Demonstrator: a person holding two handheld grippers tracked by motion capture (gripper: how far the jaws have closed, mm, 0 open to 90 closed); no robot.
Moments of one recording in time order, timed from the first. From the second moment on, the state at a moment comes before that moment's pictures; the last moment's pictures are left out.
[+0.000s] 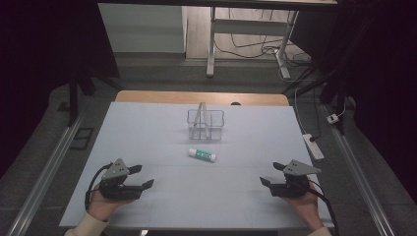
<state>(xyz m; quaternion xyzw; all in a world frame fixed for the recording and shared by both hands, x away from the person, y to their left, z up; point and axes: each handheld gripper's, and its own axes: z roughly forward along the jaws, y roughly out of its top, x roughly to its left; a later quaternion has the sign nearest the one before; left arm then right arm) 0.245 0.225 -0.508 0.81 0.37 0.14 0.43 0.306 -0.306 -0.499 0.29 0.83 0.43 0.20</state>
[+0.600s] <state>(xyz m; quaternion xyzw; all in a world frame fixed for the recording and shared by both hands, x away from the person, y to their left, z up) 0.245 0.221 -0.511 0.82 0.37 0.14 0.42 0.324 -0.261 -0.474 0.26 0.85 0.43 0.17</state>
